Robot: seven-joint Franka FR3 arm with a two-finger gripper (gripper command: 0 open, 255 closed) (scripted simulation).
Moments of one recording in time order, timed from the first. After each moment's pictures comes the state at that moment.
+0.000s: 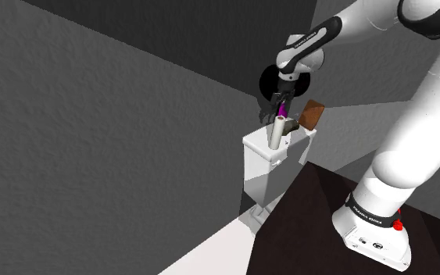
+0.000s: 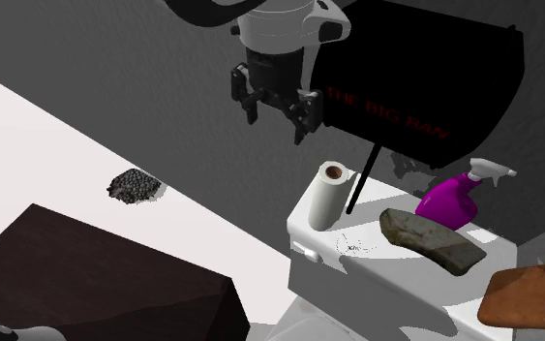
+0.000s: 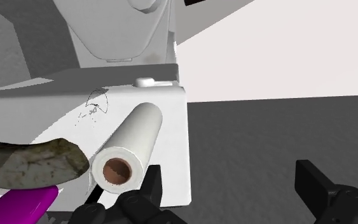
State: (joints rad) arm -0.20 0.00 -0.33 -2.26 0.03 2.29 -0.34
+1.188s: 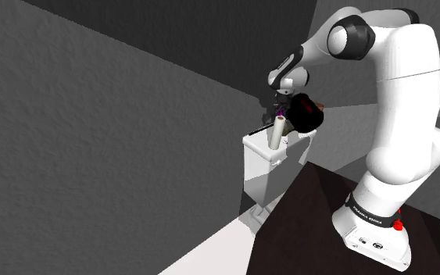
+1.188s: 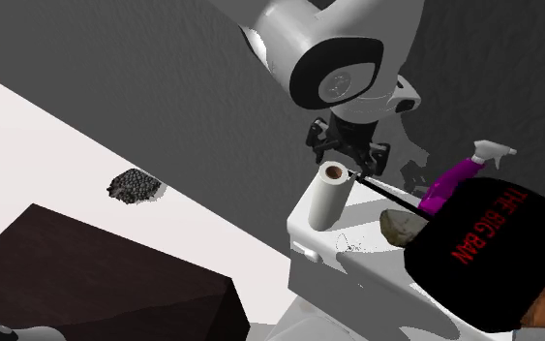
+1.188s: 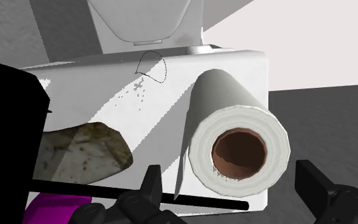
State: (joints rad) arm -0.35 0.48 -0.33 -1.92 0.21 2.41 -0.56
